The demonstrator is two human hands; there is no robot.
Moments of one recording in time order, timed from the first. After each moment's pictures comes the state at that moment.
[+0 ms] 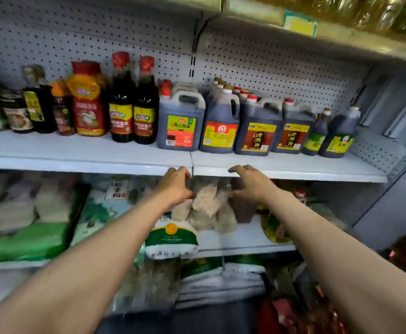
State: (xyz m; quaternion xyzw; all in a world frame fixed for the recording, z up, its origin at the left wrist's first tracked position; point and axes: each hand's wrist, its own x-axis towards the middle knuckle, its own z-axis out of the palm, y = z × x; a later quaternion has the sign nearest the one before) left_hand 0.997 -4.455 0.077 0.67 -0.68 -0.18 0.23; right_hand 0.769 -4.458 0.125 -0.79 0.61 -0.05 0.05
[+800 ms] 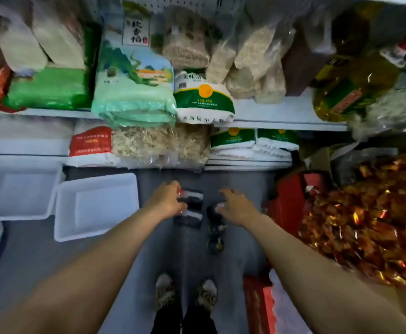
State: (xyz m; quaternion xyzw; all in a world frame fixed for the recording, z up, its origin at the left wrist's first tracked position) left_hand 1.042 -4.233 -0.237 0.72 -0.55 -0.42 0.00; right_hand 0.820 -4.257 -0.243 -0.70 0.60 0.15 0.35
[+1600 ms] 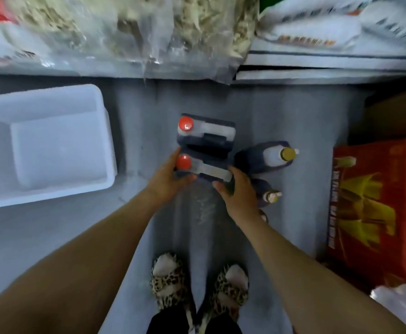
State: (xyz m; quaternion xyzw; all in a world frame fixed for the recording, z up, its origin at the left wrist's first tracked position) left_hand 1.041 -4.231 -0.717 0.70 -0.42 -0.55 0.15; right_hand 0.843 -4.227 -0.723 -0.53 0.69 -0.09 0.49
